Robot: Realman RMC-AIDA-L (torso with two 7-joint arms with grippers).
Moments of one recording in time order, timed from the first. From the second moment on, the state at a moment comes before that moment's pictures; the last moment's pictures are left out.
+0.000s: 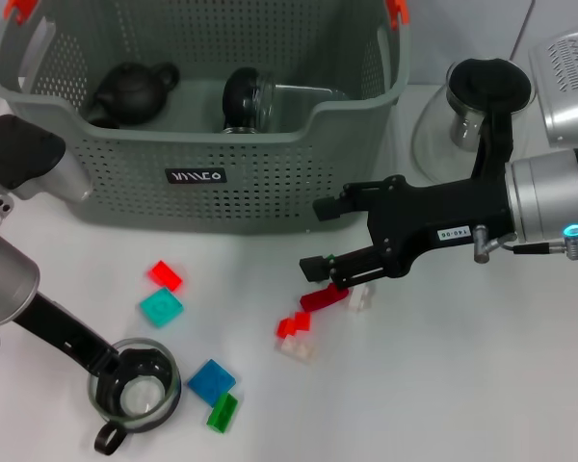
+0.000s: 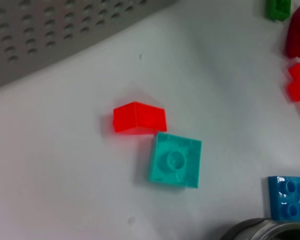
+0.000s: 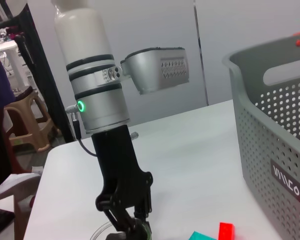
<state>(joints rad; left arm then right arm) -0.51 -2.17 -2.12 -1.24 -0.36 1.71 -2.32 0.74 2.09 -1.00 -0.69 -1.96 -1.51 1.53</state>
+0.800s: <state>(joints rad) -0.52 -2.16 -2.21 -1.46 -0.43 1.95 -2.31 0.74 2.09 -0.98 -0.69 -1.95 -1.52 1.52</state>
